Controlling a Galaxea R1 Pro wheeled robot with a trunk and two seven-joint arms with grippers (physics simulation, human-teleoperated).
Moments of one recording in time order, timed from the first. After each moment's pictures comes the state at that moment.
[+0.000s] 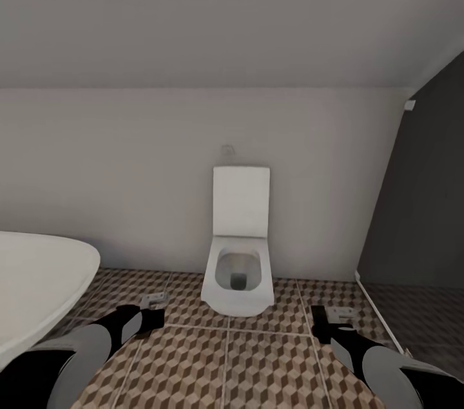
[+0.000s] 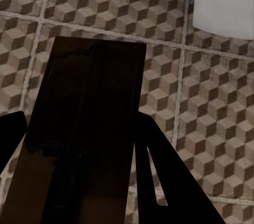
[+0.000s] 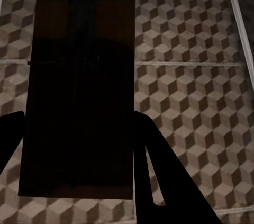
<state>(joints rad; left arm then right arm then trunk) -0.86 0.06 -0.03 0.00 0.14 0.24 -0.09 -0.78 -0.08 -0.11 0.03 0.12 0.01 -0.12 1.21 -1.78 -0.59</state>
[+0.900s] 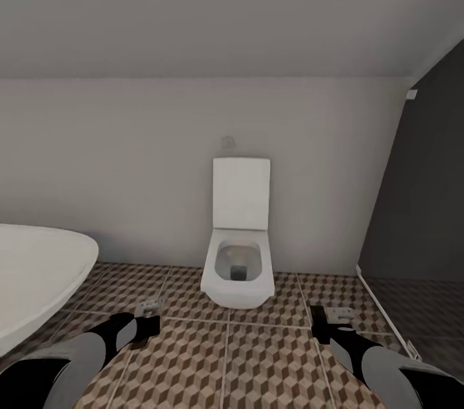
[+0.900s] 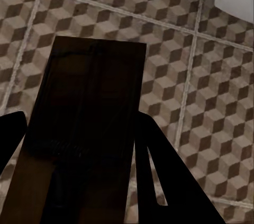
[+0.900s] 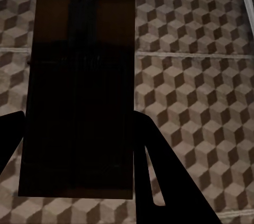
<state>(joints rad) -0.83 0.08 -0.03 0.00 0.23 0.24 -0.08 -0.78 -0.08 -0.11 0.03 0.12 0.01 -0.12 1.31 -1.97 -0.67</state>
